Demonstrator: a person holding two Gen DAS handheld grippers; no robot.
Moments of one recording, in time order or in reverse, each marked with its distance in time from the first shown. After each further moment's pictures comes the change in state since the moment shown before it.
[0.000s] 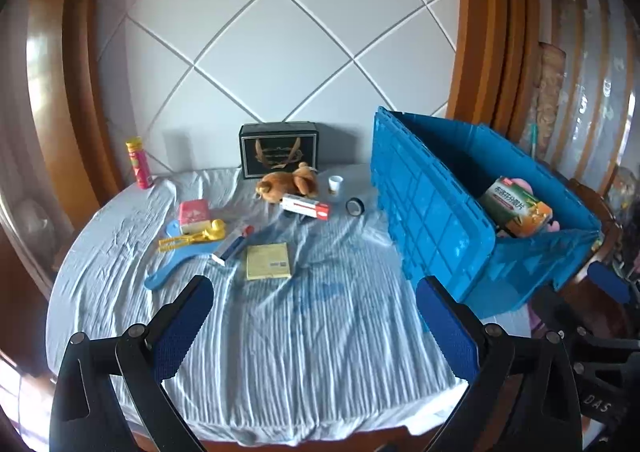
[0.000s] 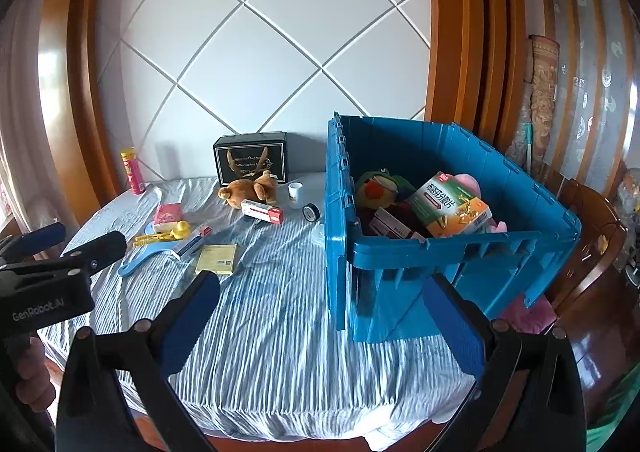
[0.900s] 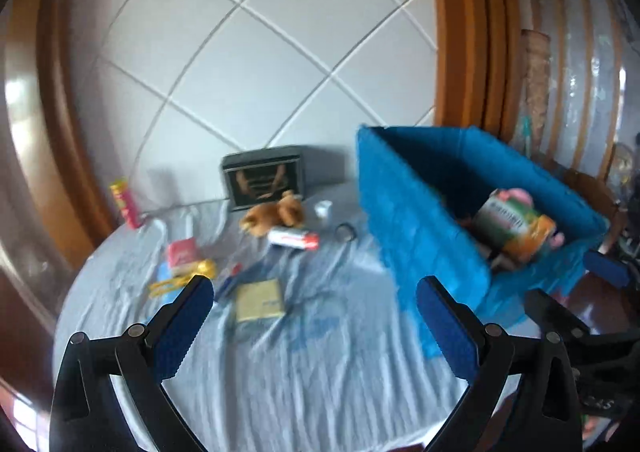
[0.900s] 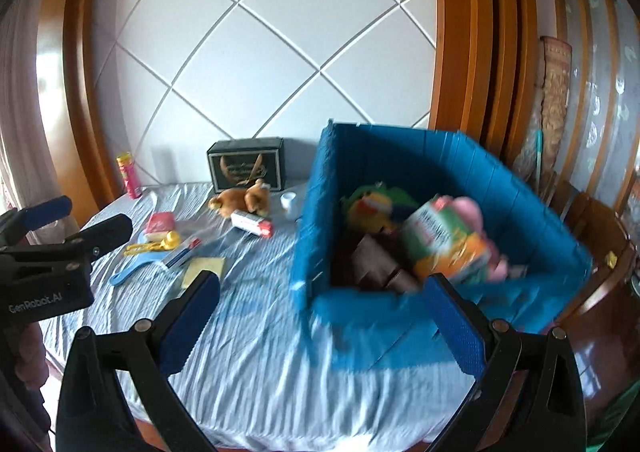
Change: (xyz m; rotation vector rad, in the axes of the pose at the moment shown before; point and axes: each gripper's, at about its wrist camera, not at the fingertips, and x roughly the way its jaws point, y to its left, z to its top) left arm 0.019 -0.036 0.043 0.101 -0.050 0.033; right arm 0.037 -0.039 0.036 -0.018 0.008 0.036
